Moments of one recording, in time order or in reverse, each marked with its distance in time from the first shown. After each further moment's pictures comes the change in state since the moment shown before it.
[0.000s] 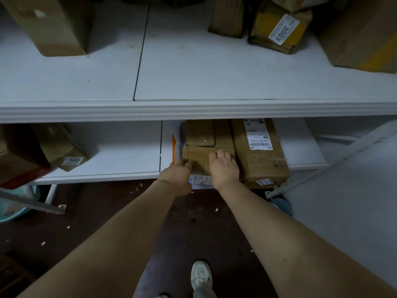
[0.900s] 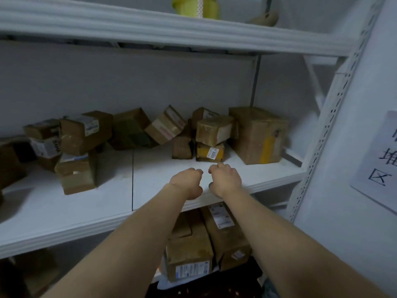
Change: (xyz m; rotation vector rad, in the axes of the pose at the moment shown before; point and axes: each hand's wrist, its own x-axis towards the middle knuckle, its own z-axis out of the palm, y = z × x) left_hand -0.091 0.107 -0.231 0.168 0.437 0.318; right_hand -0.073 0.030 -0.247 -0.007 0.444 0.160
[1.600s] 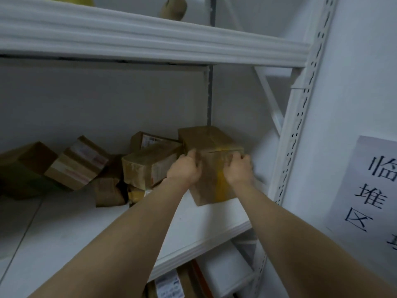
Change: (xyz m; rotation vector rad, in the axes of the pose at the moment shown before) left_hand 0.255 0.153 -0.033 -0.299 0.240 0.005; right_hand 0.158 0.256 -0.026 0.389 0.272 0.527
